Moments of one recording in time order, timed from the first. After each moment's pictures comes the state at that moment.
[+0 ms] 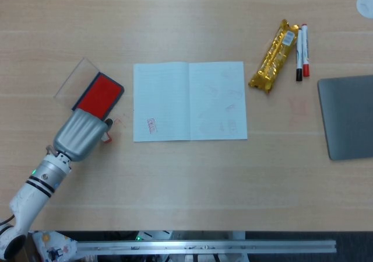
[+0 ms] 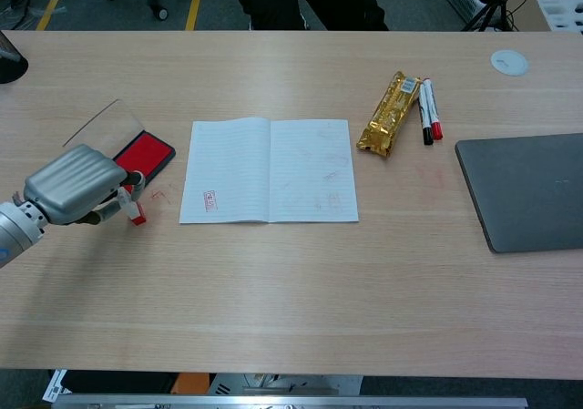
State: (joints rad) left arm -0.45 -1.54 0.11 -1.24 1.57 1.15 0.34; right arm 0.01 -1.01 0.03 -1.44 -1.45 1.41 0.28
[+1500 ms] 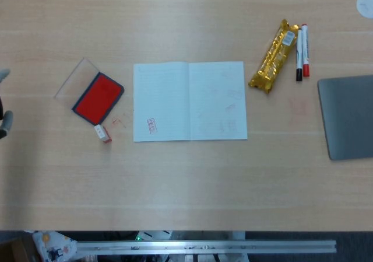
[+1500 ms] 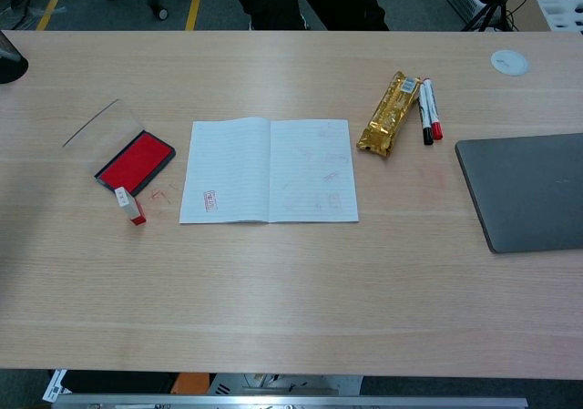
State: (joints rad) left arm -0.21 -1.22 -0.02 -1.52 1.39 1.46 0.05; right arm 0.05 -1.01 0.06 -1.52 -1.43 1.37 0.20
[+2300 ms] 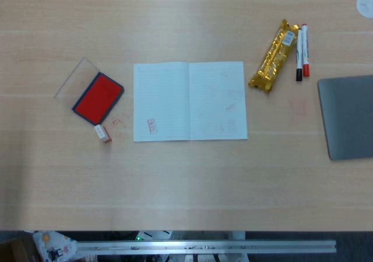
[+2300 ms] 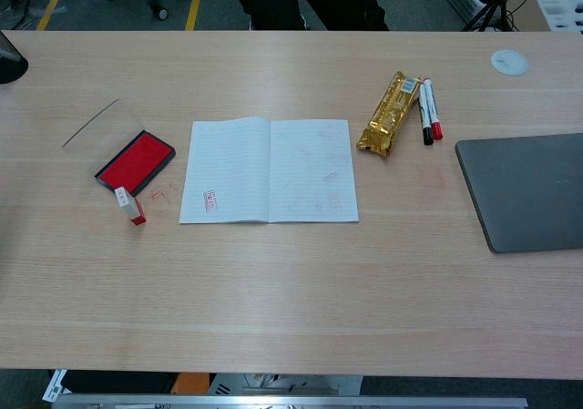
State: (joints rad) left arm -0.03 -1.23 0.05 -1.51 1.50 1.63 0.10; right arm 0.09 -1.01 0.01 -1.57 -1.62 1.41 0.14
